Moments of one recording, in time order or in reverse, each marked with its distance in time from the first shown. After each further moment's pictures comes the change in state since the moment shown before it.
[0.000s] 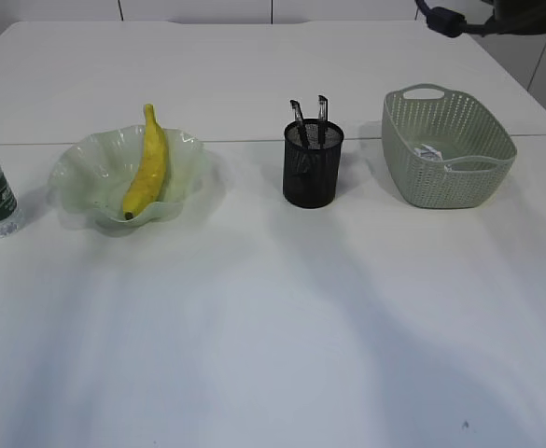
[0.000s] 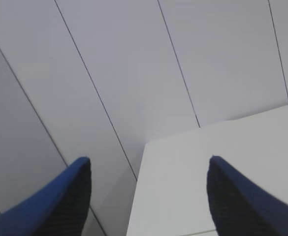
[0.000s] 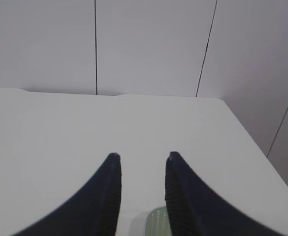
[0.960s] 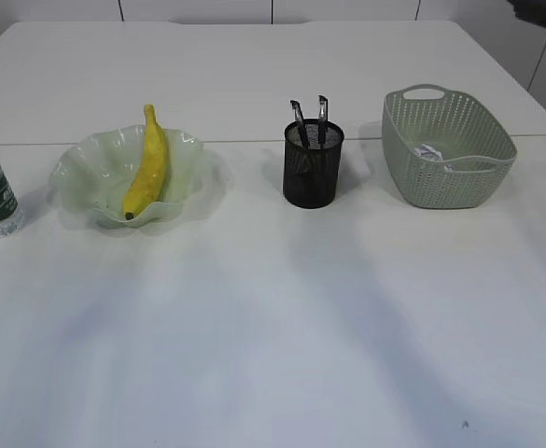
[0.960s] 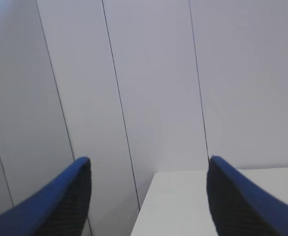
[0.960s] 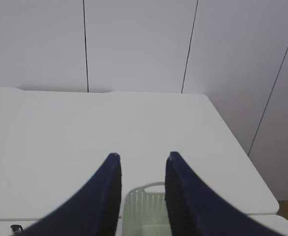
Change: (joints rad) left arm 0.049 -0.304 0.000 -0.181 0.169 0.000; right arm 0.000 -0.237 0.184 0.143 0.000 -0.141
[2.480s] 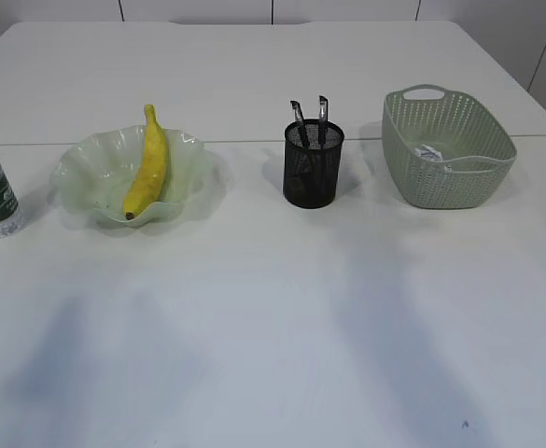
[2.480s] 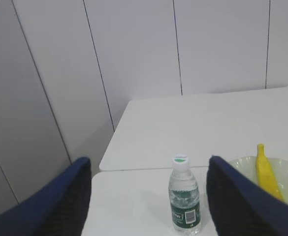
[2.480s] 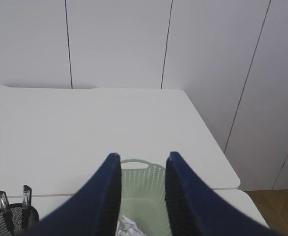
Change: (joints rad) left arm -0.104 -0.164 0.206 -0.011 0.217 0.004; right arm 0.000 -0.301 0.272 0.035 -0.036 -0.044
